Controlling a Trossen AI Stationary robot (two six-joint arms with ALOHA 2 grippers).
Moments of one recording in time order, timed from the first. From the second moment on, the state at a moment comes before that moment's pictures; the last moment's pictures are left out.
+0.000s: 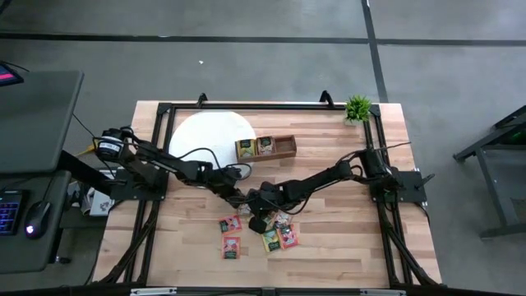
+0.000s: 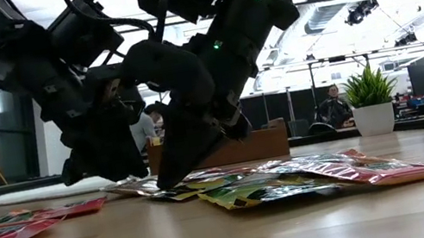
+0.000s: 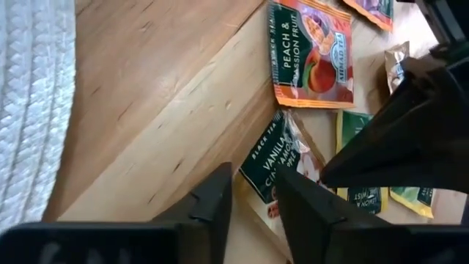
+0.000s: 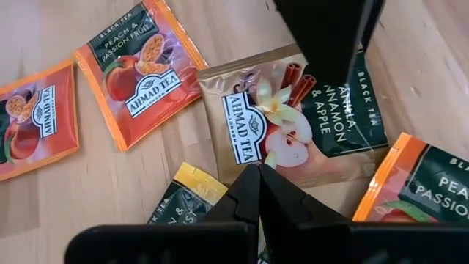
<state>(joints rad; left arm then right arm) -0.09 1.59 0.59 0.18 0.10 -0.95 0.21 2.18 1.42 -0.20 0.06 0.52</state>
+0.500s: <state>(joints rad) -0.09 1.59 0.59 0.15 0.09 -0.95 0.21 2.18 1.42 -0.20 0.05 0.51</state>
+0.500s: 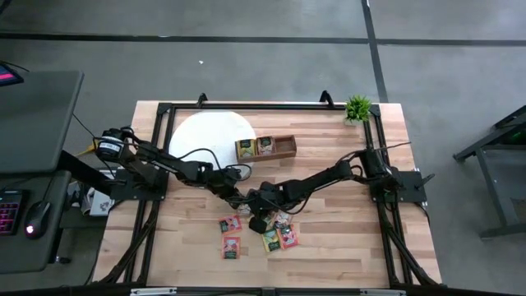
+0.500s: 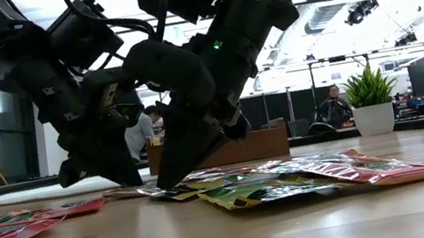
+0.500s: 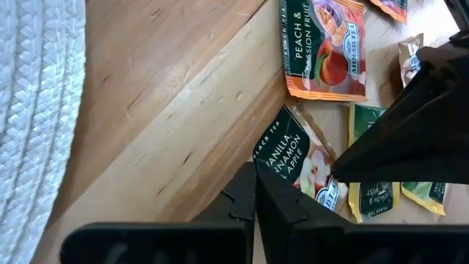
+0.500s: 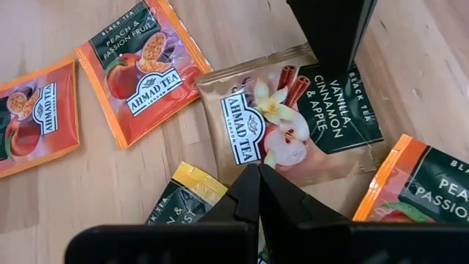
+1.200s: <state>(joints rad) -0.08 1.55 0.59 0.18 0.06 -0.79 0.21 1.69 1.42 -0.56 0.27 0.47</state>
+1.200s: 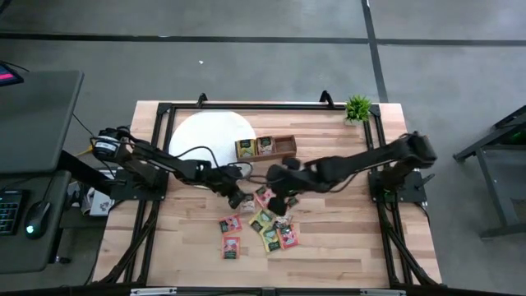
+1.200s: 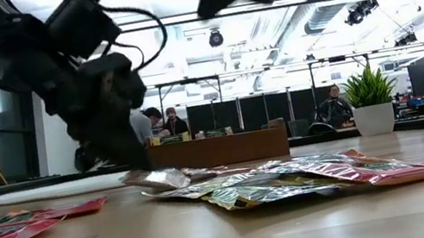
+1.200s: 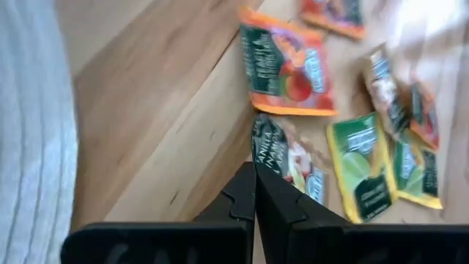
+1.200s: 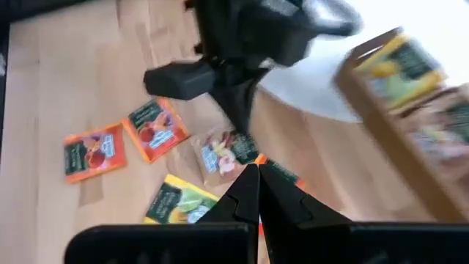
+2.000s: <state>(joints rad) -0.06 1.26 0.59 0.33 -0.28 -0.30 0.33 1.38 1.42 -1.01 0.52 0.70</state>
